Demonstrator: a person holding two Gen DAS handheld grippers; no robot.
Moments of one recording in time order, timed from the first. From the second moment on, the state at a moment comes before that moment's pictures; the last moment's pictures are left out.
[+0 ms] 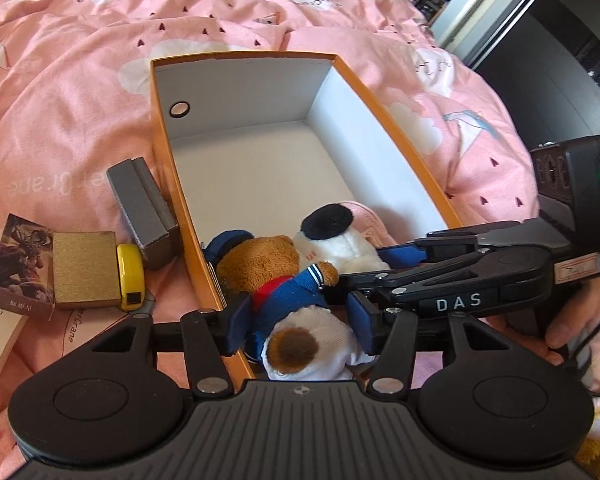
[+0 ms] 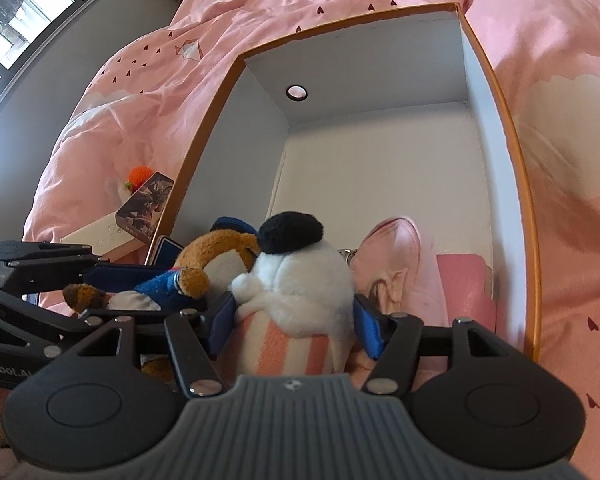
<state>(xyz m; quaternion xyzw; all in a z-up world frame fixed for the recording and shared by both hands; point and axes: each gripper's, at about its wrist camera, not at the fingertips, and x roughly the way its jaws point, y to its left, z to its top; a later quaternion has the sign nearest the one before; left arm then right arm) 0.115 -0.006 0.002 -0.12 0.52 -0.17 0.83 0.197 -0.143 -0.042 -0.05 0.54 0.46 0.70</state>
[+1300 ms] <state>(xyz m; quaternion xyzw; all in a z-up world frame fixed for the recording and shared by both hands) 0.149 -0.058 -0.034 0.13 0.61 -0.25 0.74 0.193 -0.123 -0.032 -0.15 0.57 0.48 0.65</state>
